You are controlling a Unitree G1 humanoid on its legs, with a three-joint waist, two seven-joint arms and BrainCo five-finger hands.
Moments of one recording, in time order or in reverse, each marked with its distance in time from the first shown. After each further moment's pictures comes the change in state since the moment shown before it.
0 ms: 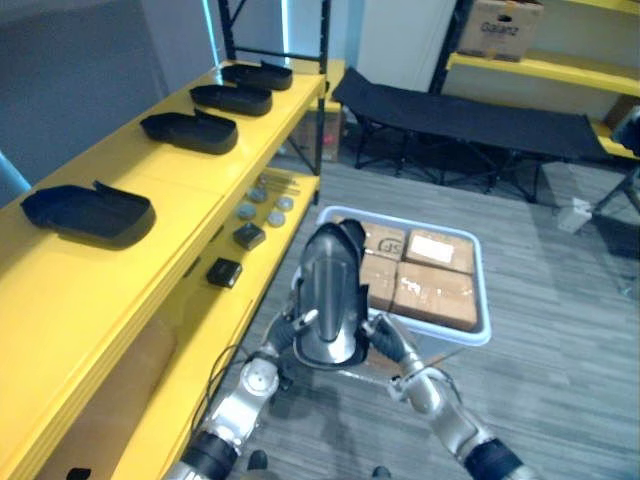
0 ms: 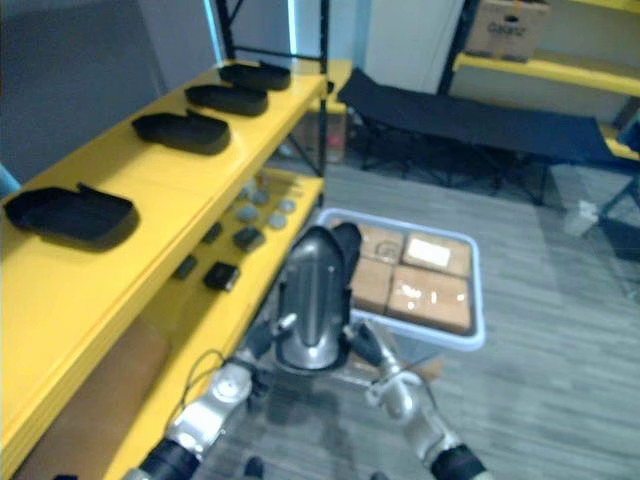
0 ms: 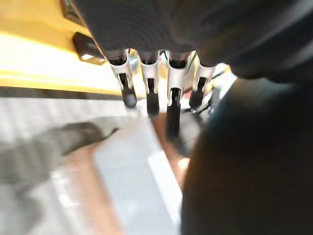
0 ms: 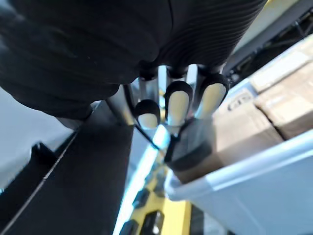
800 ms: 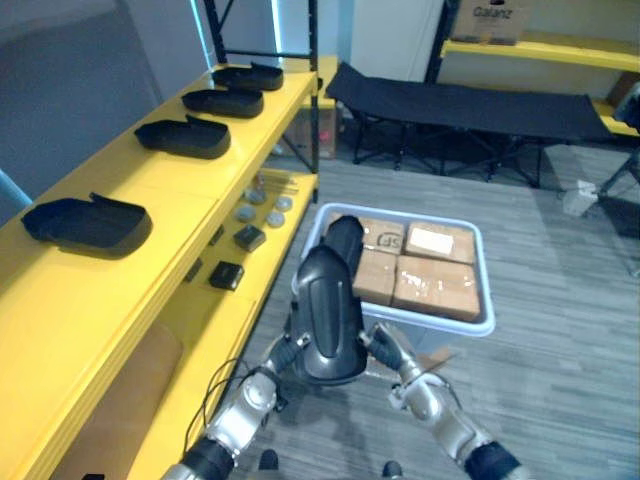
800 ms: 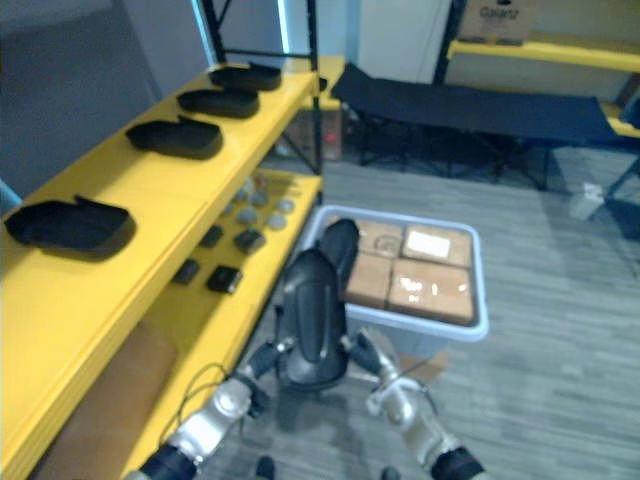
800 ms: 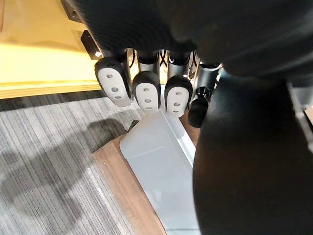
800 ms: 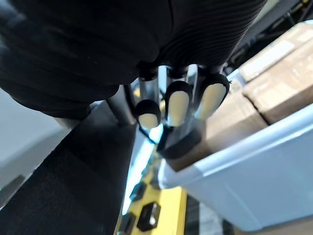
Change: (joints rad) left arm 0.000 0.015 -0.071 0.066 -0.002 -0.030 0.032; right arm -0.018 -0.004 0.013 0.020 -0.034 -0.013 -0.043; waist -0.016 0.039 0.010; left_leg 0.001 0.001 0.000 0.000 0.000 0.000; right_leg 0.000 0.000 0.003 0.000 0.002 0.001
